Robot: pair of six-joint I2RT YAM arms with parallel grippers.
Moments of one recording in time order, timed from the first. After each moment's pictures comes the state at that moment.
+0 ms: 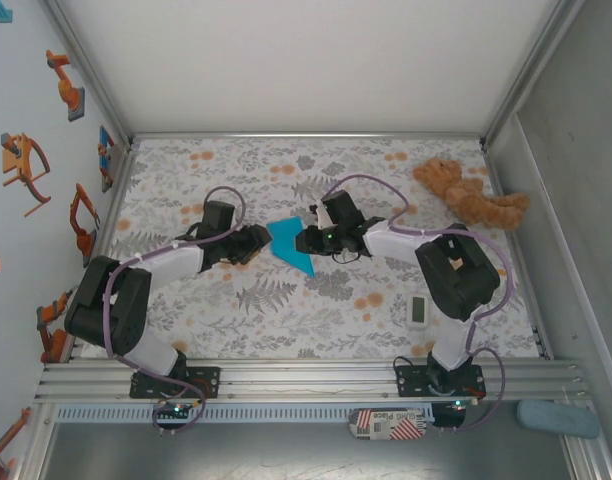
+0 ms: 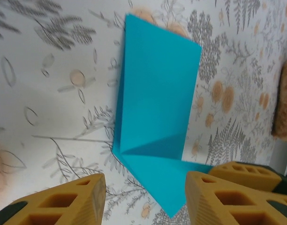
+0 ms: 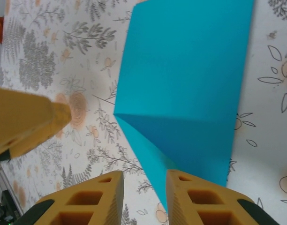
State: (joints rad) left arm -0.44 1.55 0.74 -0.05 0.36 -0.97; right arm 0.64 1.86 1.08 -0.08 -0.48 0.60
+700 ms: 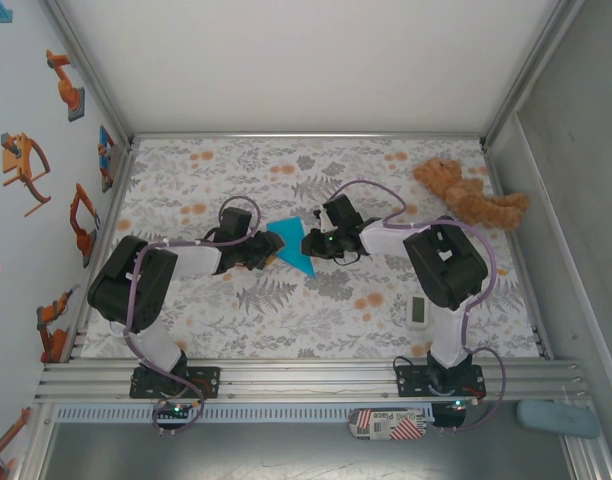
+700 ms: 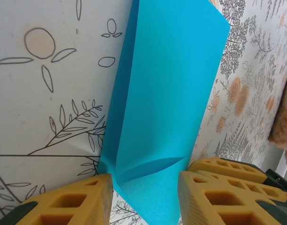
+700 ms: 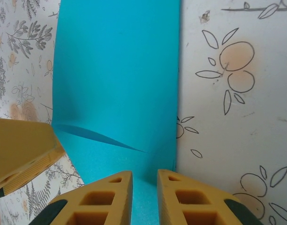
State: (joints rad) left arm -0.51 1.72 0.74 0.13 0.37 -1.13; right arm 0.61 1.95 1.09 -0.09 -0.45 0.61
